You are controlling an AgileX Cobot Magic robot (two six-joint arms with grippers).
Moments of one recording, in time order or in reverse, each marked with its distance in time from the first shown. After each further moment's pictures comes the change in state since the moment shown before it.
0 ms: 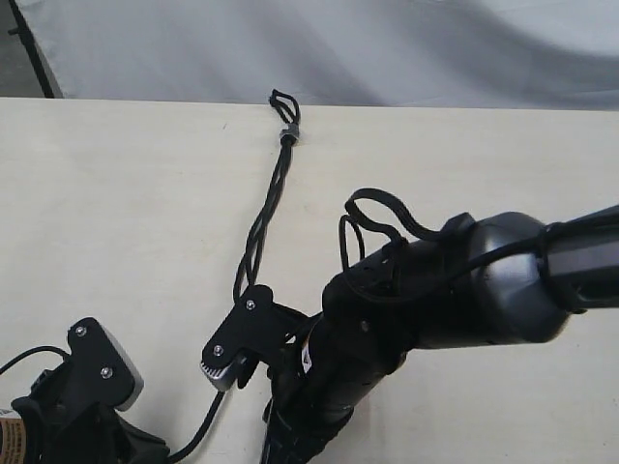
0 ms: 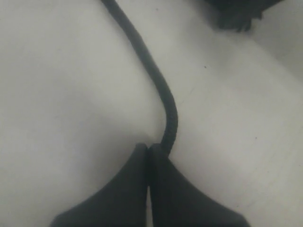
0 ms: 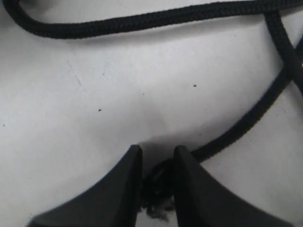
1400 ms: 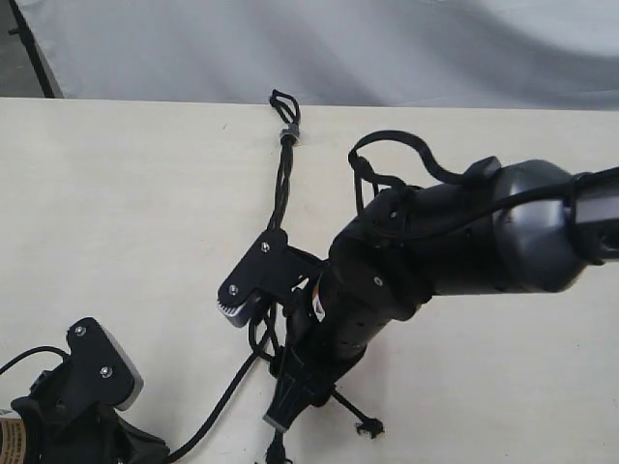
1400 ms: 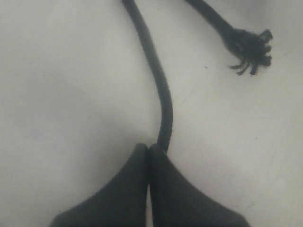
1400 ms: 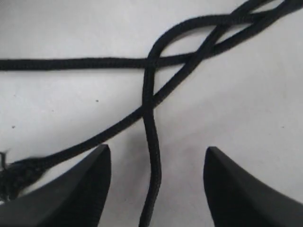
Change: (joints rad) left arm 0.000 0.000 0.000 0.000 0.000 -0.009; right arm -0.059 -0.030 -0.077 -0.288 0.061 0.222
